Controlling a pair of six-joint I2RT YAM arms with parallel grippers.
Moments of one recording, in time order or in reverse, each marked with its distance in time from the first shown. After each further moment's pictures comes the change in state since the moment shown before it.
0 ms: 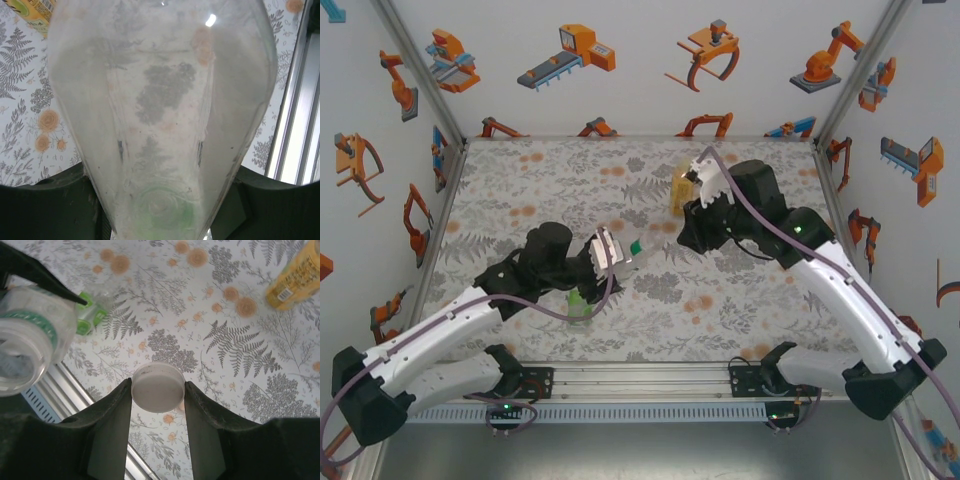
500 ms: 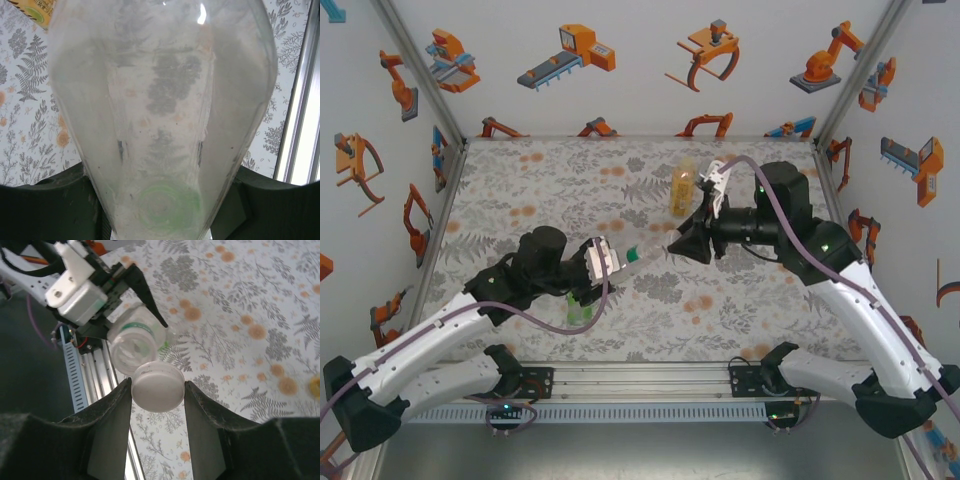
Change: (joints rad) left arm -0.027 -0.052 0.014 -0.067 -0.048 0.085; right arm 0.013 -0.100 0.000 0.133 -0.360 -0.077
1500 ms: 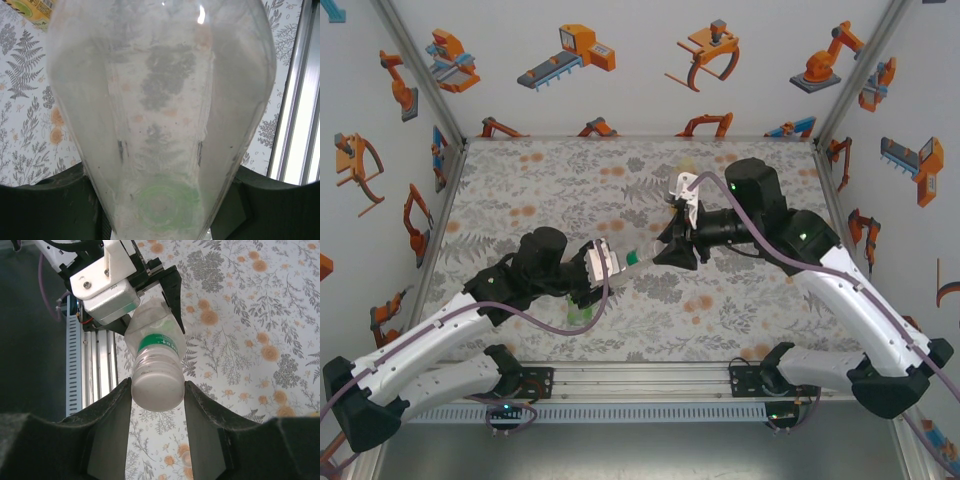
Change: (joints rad) left arm 0.000 0.000 0.002 -0.033 0.018 0.004; right arm 0.099 0.108 0.076 -0.071 -0.035 -0.190
